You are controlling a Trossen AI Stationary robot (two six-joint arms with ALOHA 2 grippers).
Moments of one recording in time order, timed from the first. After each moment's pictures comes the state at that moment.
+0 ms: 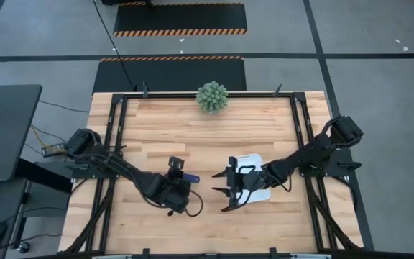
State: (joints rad) left arm -0.51 1.75 1.26 -0.92 -0.69 -0.12; right arm 0.41 1.65 0.79 0.47 0.45 0.08
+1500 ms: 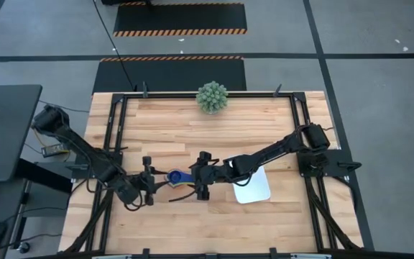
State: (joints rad) left arm -0.73 1.14 0.42 0.04 -0.87 -0.17; right arm 0.24 1.99 1.34 -0.01 0.31 0.11
